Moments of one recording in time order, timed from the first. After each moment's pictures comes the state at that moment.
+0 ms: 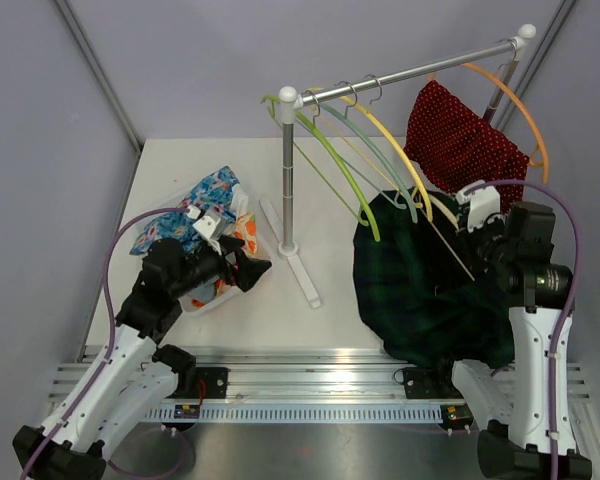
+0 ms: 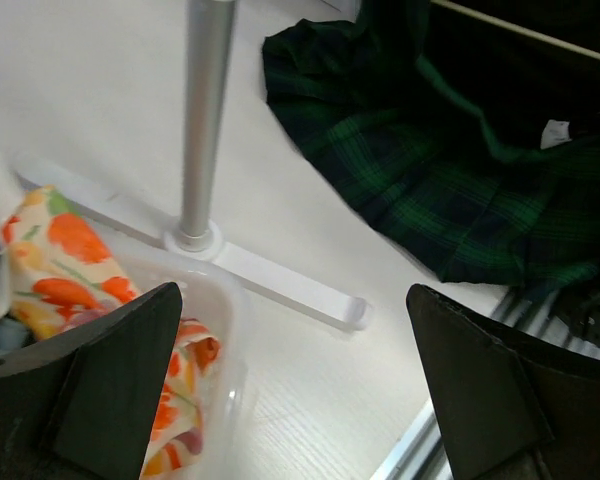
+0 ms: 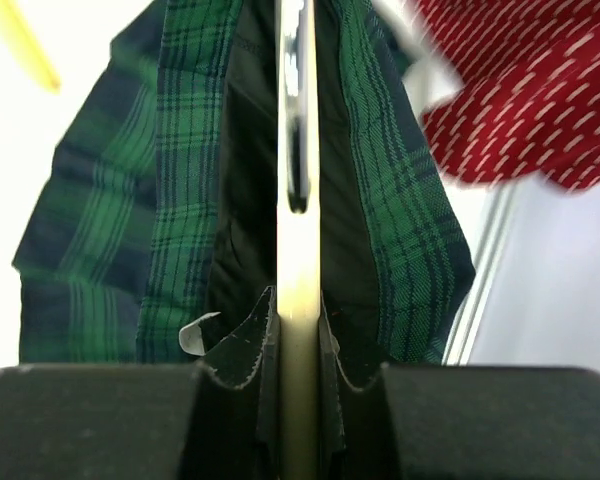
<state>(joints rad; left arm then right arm) -0.39 0.64 0.60 -0.17 0.44 -0.17 -0.11 0.83 1.18 -0.98 -0.22 -0.47</state>
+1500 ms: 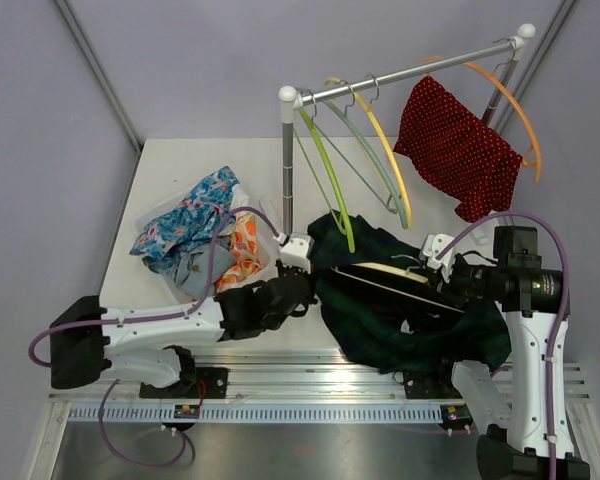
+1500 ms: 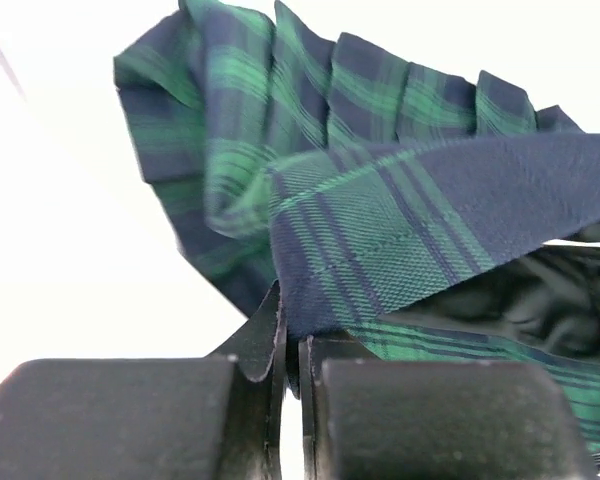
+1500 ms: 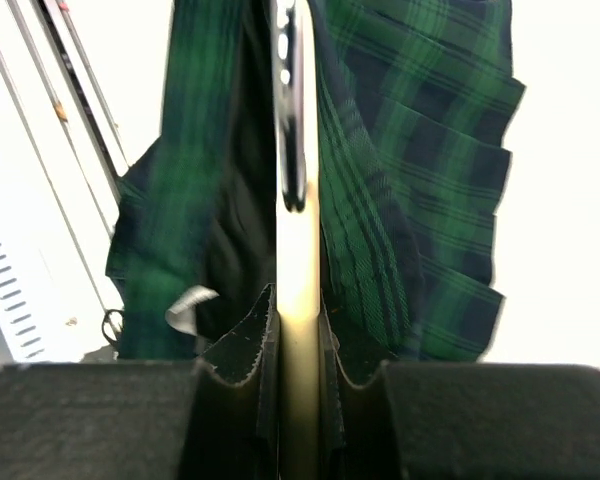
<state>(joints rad) -1.23 1.28 0.73 0.06 -0.64 -0.60 -0.11 0.80 1.11 -1.37 -0.83 -1.11</state>
